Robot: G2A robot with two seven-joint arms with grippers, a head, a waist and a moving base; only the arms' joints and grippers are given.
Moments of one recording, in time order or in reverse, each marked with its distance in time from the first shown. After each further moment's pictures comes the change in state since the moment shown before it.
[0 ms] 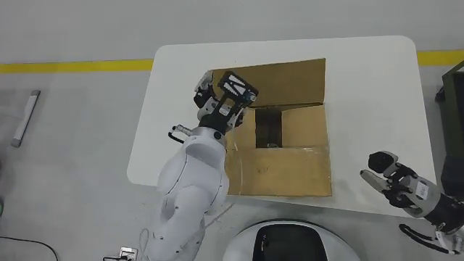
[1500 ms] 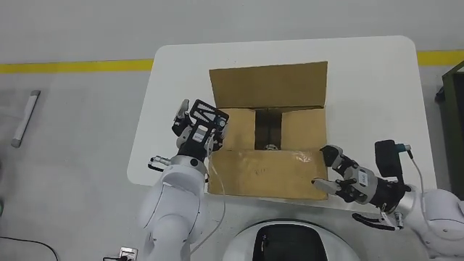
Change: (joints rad) left arm 0.196 0.010 -0.120 -0.107 0.022 -0.012 0.043; right arm 0.289 0.040 -0.347 0.156 0.101 -0.001 0.120
